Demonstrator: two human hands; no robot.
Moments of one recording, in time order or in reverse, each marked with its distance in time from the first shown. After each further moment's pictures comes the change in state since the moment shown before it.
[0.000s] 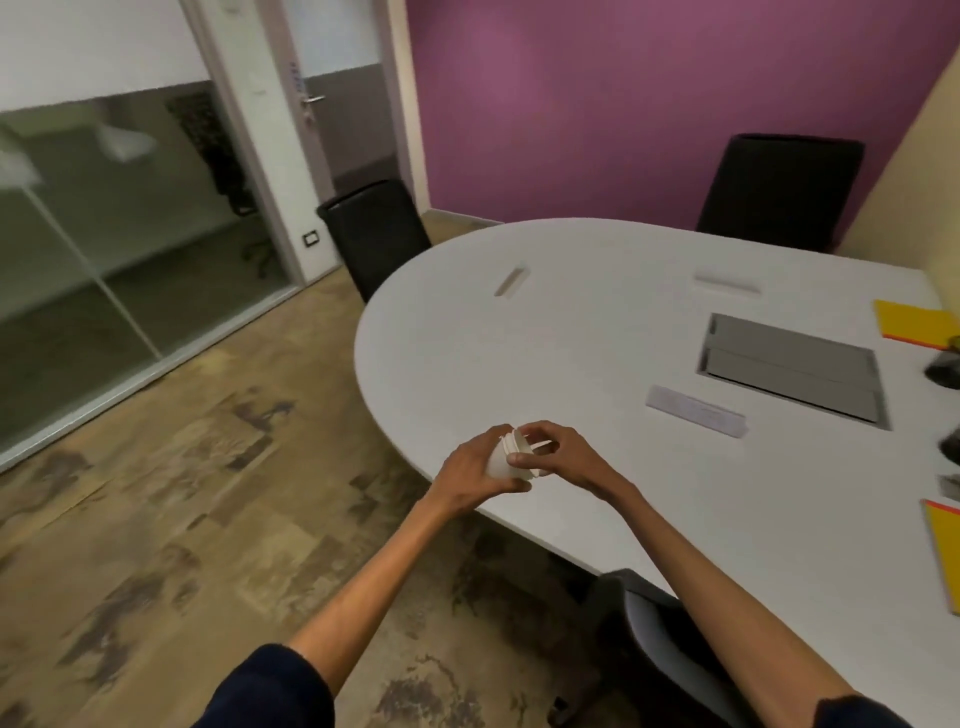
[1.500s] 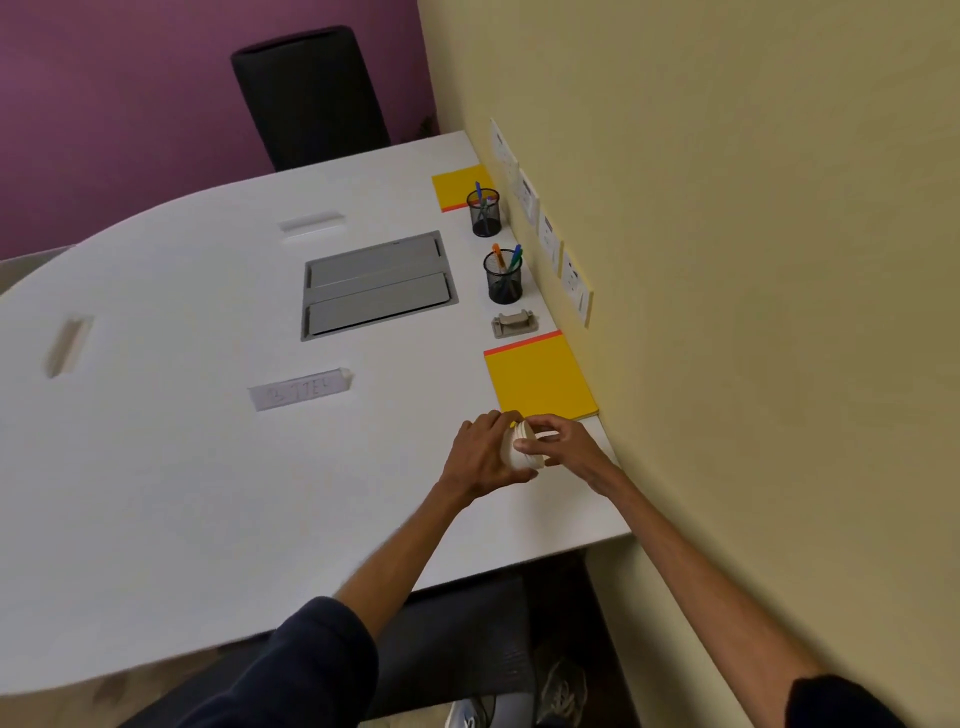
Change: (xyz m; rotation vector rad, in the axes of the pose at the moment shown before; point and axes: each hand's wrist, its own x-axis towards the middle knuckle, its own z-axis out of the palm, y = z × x) left_hand 0.086 0.383 0.492 0.242 -0.503 0.575; right_hand -0.387 0.292 -0.380 0.403 0.715 0.391
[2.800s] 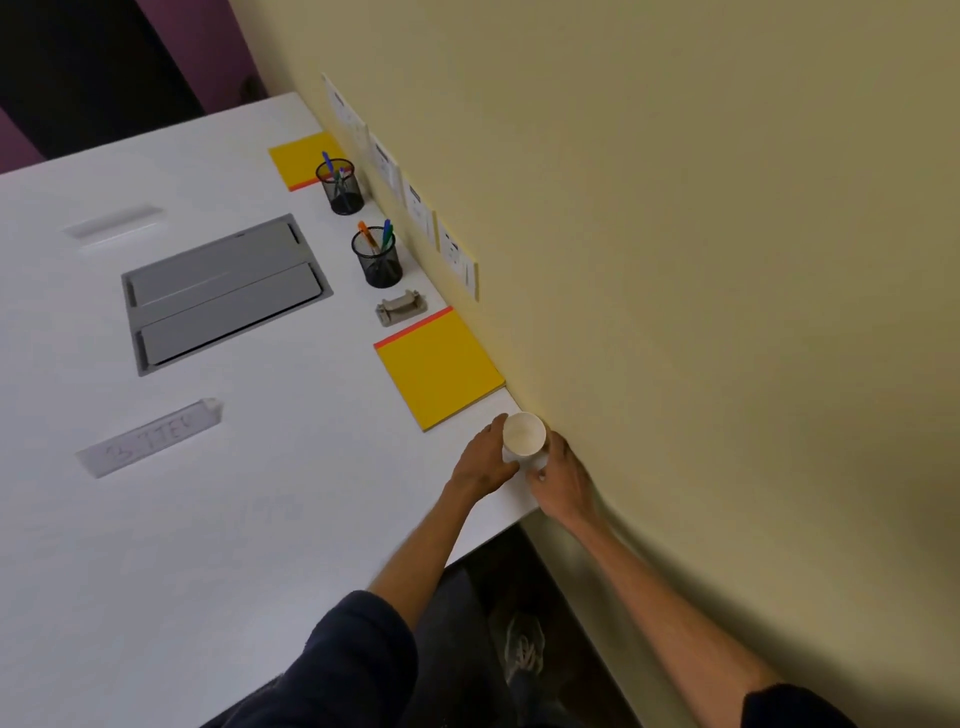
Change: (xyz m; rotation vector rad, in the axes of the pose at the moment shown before) left_hand 0.046 0.058 0.105 -0.309 -0.379 -0.070; right_hand -0.056 0.106 -0.019 -0.631 0.636 0.141
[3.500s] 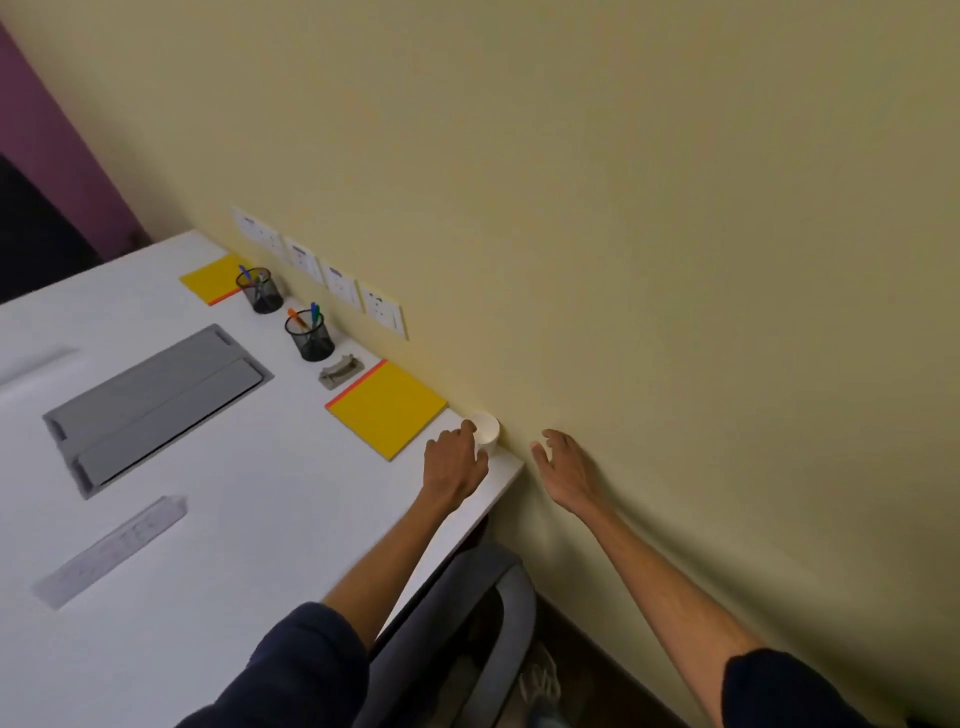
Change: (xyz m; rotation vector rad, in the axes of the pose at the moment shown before) left_hand -0.098 0.038 -0.033 0.561 0.167 0.343; right_hand -0.106 -0.005 -0.059 0.121 0.207 0.247
